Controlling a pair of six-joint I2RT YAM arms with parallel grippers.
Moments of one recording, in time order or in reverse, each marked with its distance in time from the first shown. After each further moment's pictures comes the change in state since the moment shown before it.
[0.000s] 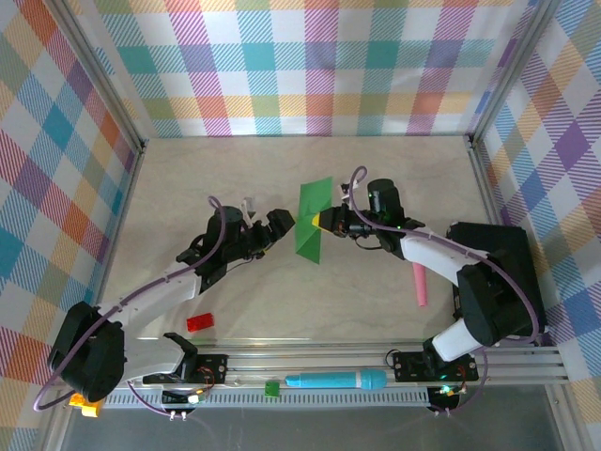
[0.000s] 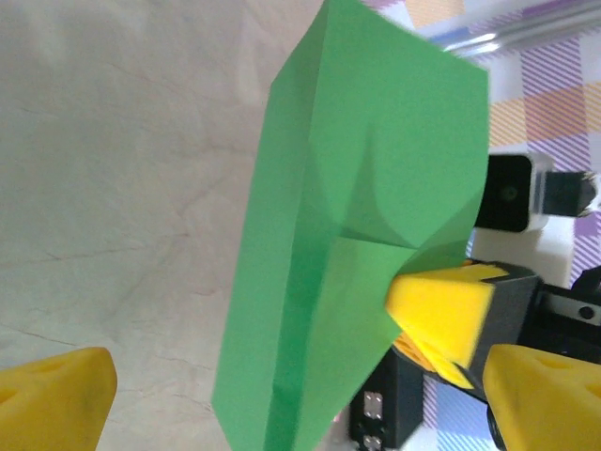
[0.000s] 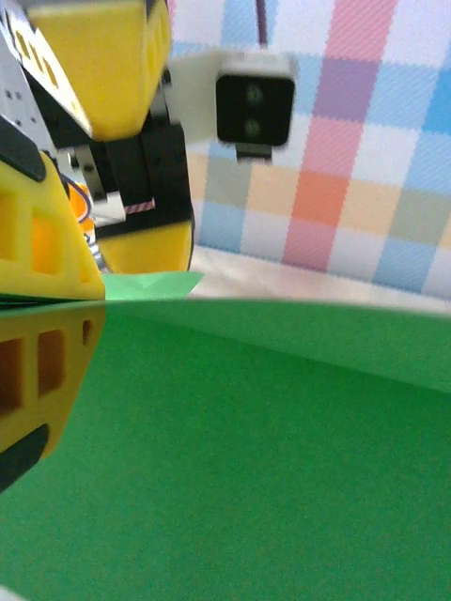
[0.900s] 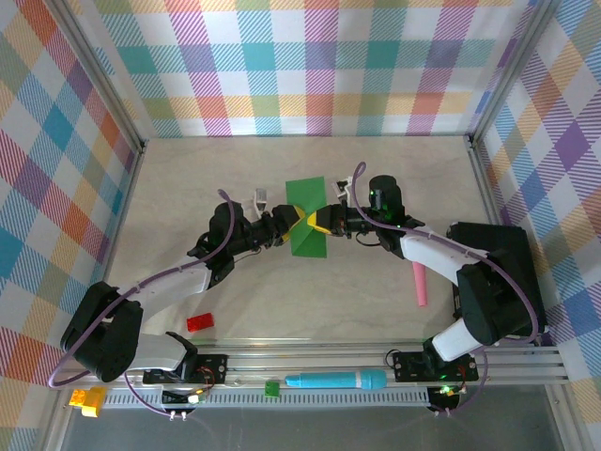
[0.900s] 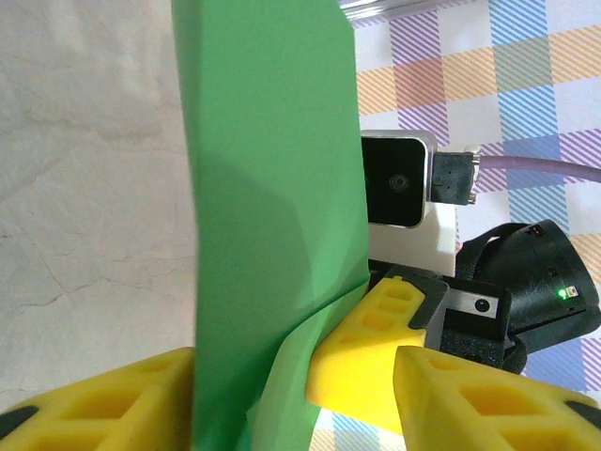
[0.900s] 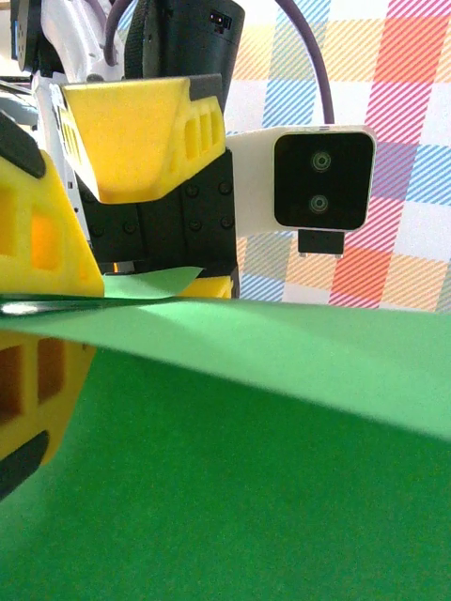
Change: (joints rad) left arm 0.008 0.106 -0.012 0.348 0.172 -0.140; right arm -0.011 0.007 0.006 0.095 -0.158 0.132
